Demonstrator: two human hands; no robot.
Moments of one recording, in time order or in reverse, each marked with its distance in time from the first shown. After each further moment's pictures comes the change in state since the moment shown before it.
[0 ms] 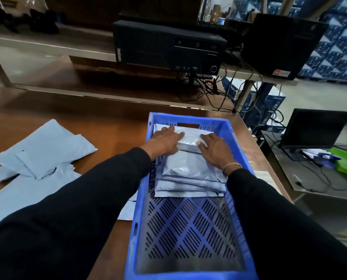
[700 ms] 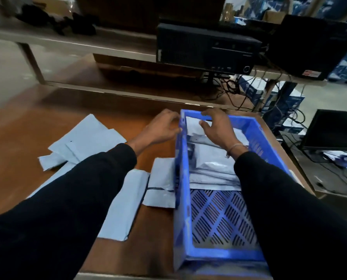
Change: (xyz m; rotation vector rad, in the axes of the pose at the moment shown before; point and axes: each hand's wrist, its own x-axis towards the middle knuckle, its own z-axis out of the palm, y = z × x) left_hand -0.081 -0.114 -0.001 -0.510 0.506 0.073; right_hand 0.020 -0.128 -0.034 0.327 0.280 -0.116
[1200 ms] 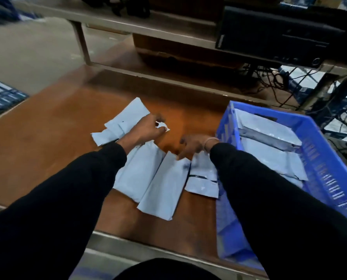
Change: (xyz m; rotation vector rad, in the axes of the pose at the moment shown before) left_hand -0.127 -0.140 -0.065 -0.209 0.024 -0.412; right_hand -0.020 -0.169 0.139 -0.231 -1.074 0.067
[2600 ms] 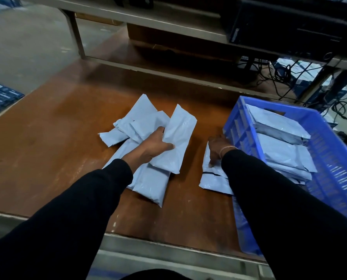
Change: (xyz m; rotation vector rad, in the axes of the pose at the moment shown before) left_hand -0.030 -0.043 0.011 -0.332 -0.198 -0.148; right_hand 0.021 0.024 0.034 -0.341 0.087 0.368
